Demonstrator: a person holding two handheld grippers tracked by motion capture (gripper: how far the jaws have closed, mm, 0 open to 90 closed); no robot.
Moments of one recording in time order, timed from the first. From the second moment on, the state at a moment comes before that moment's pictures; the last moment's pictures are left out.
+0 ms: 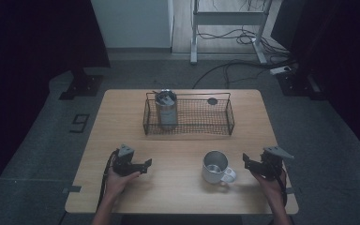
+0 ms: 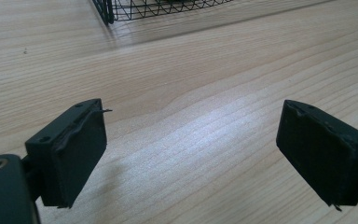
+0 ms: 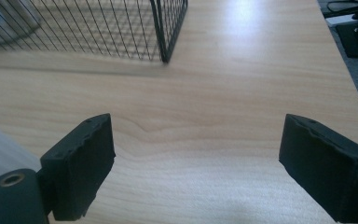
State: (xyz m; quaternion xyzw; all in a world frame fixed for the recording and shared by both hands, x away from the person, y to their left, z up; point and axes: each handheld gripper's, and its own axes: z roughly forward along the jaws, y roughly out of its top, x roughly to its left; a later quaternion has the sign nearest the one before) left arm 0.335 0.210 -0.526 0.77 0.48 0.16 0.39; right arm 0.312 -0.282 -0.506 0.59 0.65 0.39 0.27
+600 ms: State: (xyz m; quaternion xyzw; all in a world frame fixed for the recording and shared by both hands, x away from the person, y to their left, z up) left arm 0.332 0.198 -0.526 0.78 0.46 0.17 0.38; right arm 0.303 -0.262 -0.470 0.56 0.64 0.45 0.26
